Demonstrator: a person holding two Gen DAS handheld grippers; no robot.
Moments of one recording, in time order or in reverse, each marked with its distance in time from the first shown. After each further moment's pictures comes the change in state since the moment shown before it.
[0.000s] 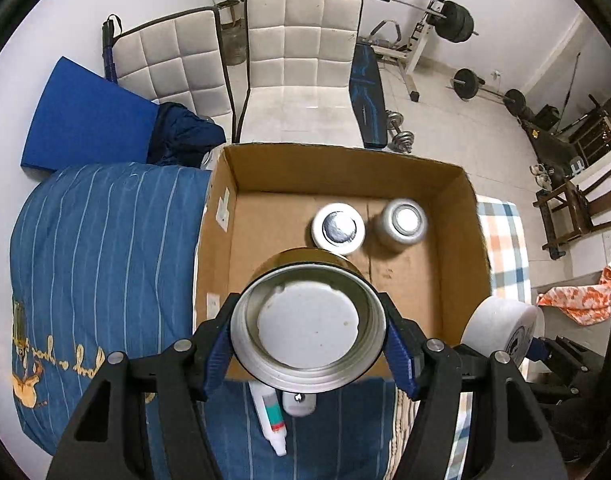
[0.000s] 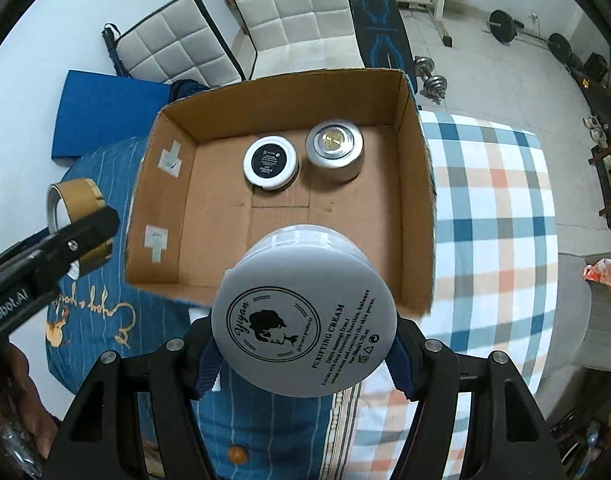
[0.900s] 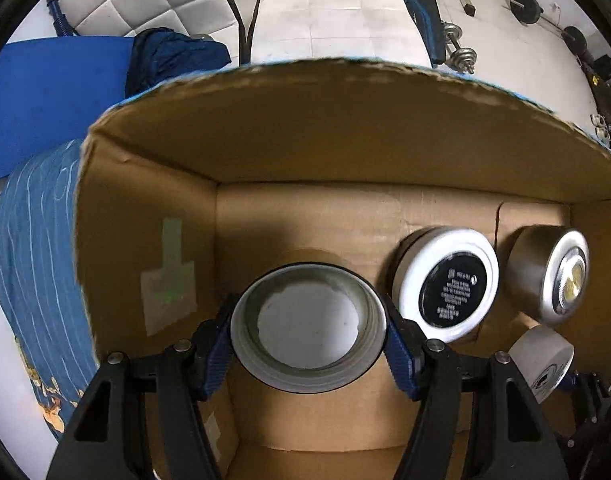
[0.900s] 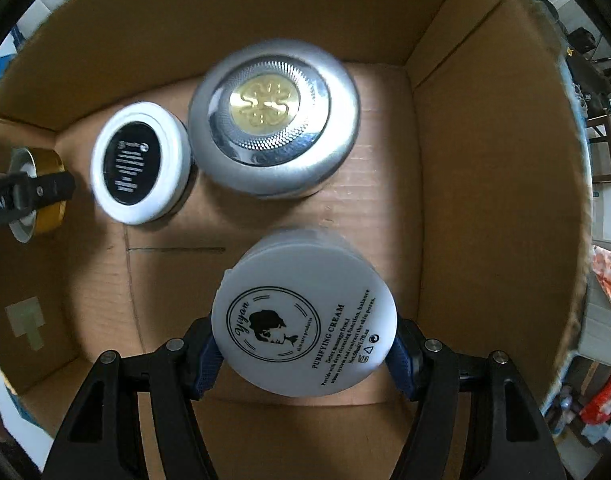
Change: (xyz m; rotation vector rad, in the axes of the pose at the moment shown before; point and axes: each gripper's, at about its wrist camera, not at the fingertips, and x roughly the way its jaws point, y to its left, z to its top) left arm 0.214 0.016 0.076 0.015 0.374 0.151; right arm 0.188 -0.020 0.075 0.057 0.234 -0.203
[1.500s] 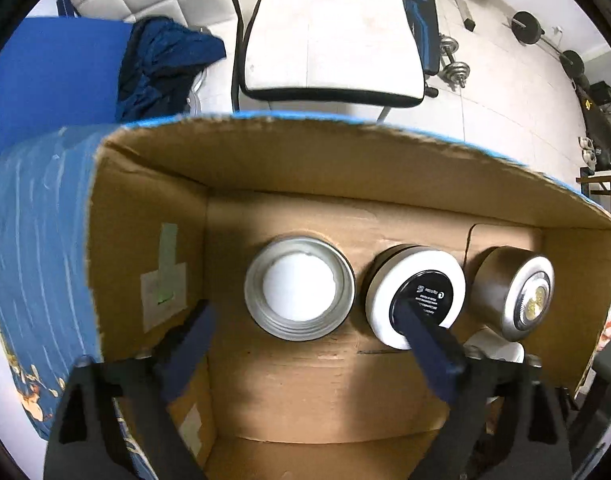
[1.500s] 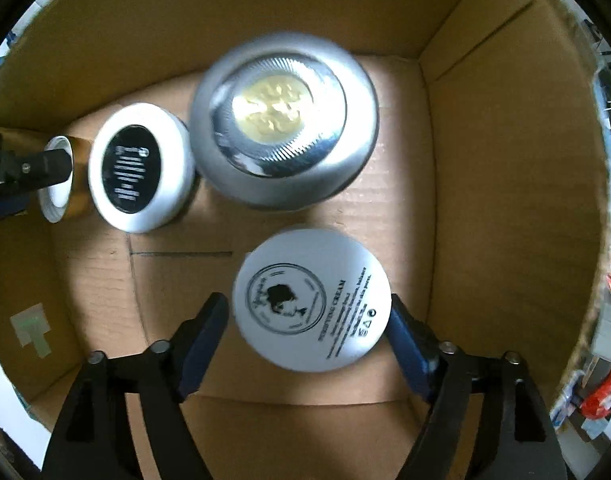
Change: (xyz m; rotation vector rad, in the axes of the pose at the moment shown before) left arm -0.022 0.003 0.002 -0.065 -0.002 -0.098; right arm 0.001 0.004 0.009 0.012 0.037 0.027
